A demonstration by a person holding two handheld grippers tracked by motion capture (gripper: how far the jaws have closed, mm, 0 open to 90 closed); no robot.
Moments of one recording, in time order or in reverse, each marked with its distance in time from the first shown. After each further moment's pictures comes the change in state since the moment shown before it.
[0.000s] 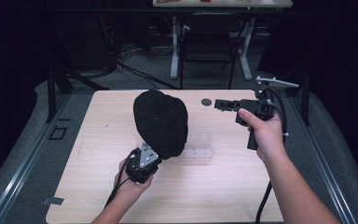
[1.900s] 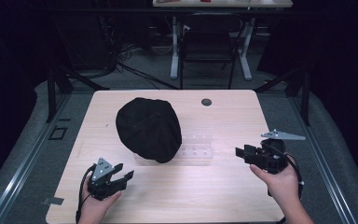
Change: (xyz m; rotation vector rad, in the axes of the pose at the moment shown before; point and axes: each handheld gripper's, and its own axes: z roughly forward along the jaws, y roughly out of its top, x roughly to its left) left arm 0.052 -0.093 -0.051 -0.017 0.036 -0.247; right arm -0.057 -0.116 -0.028 0.038 -0.444 -0.349
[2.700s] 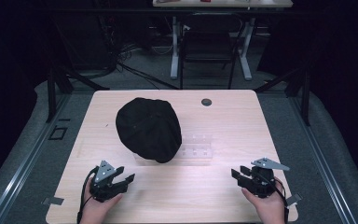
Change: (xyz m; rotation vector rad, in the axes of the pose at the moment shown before) left arm -0.001 -0.009 0.008 0.020 -0.012 -0.001; right arm -0.005 -0.083 0.038 -0.005 -0.075 -0.006
